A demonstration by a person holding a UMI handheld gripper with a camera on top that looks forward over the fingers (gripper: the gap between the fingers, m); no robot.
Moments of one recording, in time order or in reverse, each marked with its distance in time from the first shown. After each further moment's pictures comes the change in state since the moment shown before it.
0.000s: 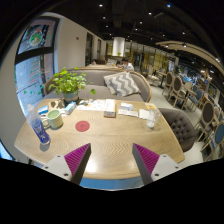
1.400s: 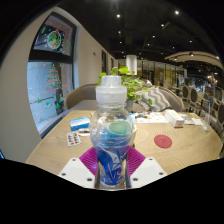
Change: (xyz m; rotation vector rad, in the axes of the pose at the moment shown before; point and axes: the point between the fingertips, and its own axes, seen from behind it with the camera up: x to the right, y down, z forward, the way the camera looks) arm -0.387 -0.018 0.157 0.251 -0.127 0.032
